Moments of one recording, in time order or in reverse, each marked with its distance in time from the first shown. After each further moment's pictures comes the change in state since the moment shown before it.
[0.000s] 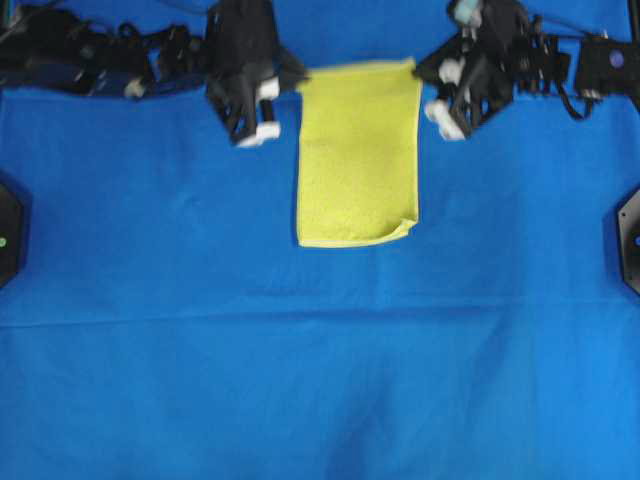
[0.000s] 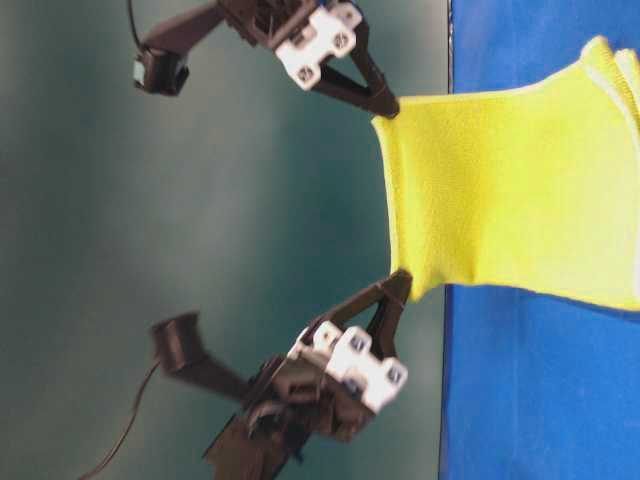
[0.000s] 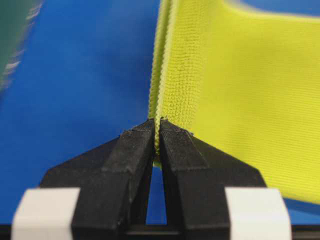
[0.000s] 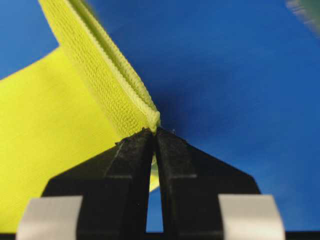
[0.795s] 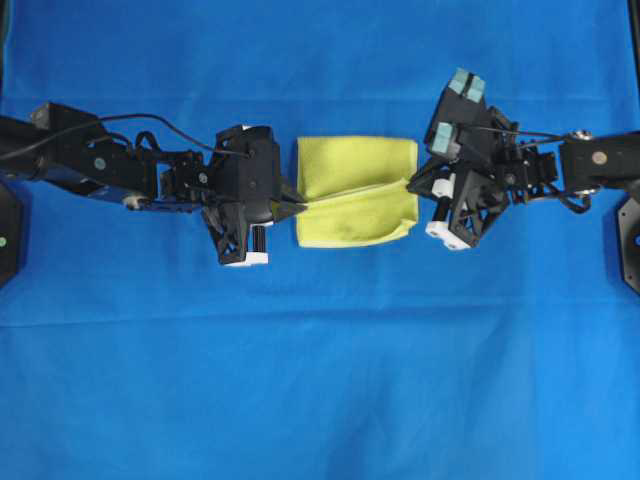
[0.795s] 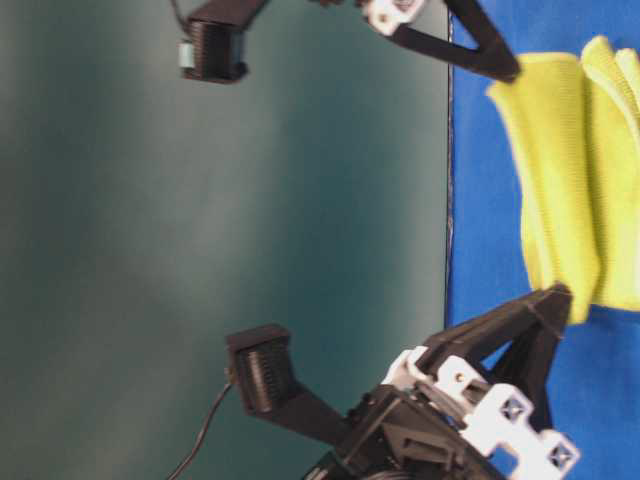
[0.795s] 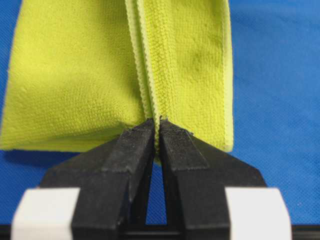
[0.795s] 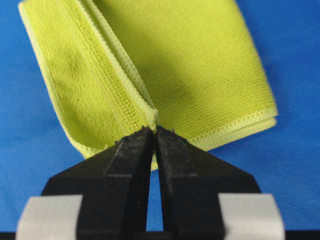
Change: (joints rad) left arm -0.272 0.097 0.080 0.000 -0.009 -0.169; right arm 0.278 0.080 0.063 0.009 0.043 0.114
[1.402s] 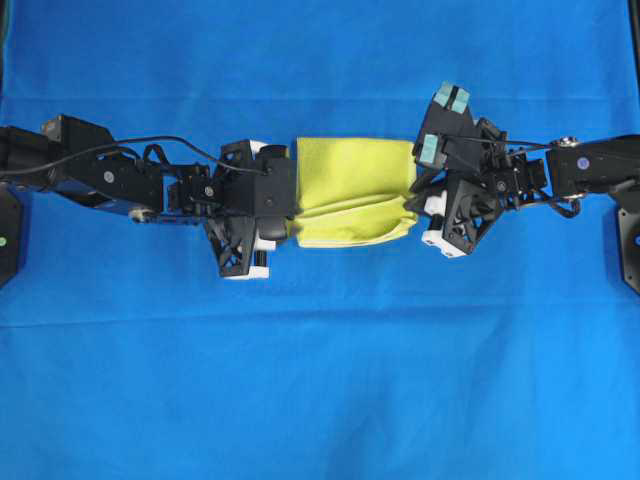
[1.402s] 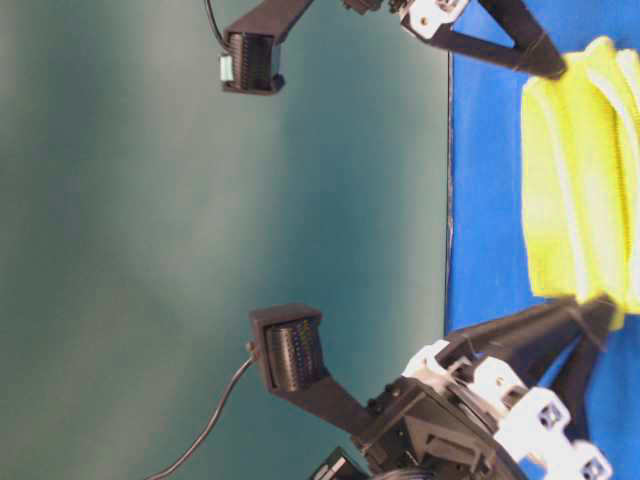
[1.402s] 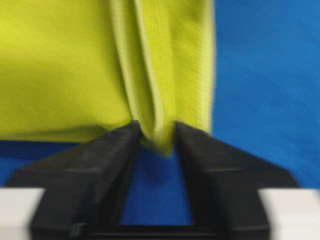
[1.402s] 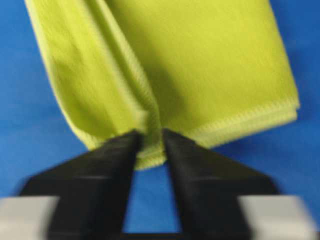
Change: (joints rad) left arm -0.038 0.025 -0.011 0.000 -0.080 0.000; right arm 0.000 0.041 0.006 0.000 -0.069 -0.002
